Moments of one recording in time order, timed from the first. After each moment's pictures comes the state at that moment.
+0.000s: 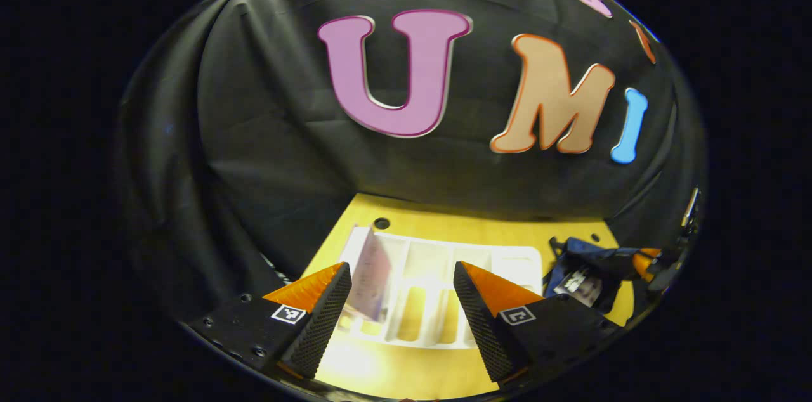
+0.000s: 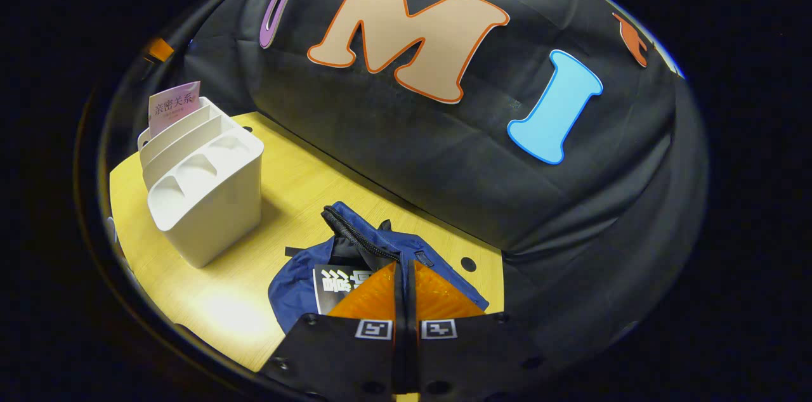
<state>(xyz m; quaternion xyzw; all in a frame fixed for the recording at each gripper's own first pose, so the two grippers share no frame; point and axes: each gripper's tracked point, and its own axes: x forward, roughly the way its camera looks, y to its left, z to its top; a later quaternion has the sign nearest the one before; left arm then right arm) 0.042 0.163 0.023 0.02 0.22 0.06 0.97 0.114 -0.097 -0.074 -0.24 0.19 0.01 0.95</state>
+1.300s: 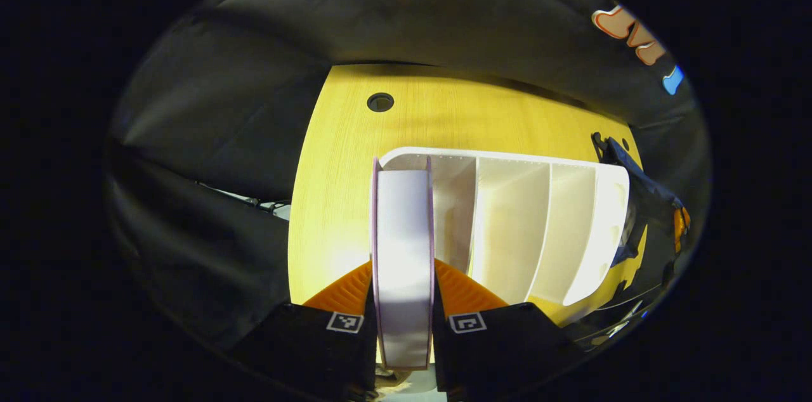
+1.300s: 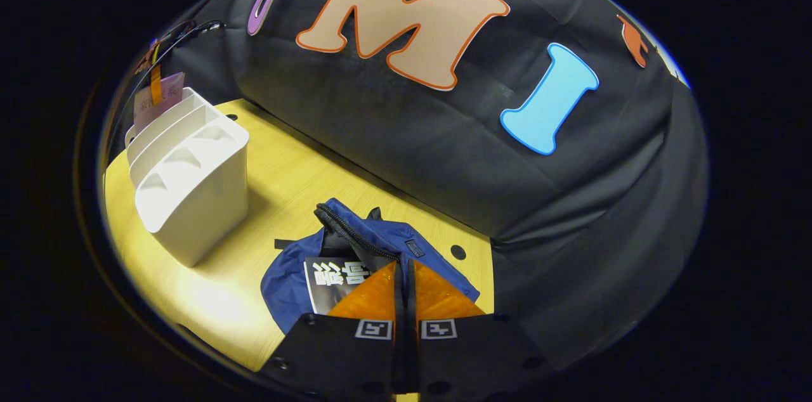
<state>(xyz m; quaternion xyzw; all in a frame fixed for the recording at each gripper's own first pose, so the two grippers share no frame) 0.113 0.220 -0.125 0.03 0.54 0.01 0.84 0.115 -0.100 -0.079 -0.25 0.22 -0.03 0.94</state>
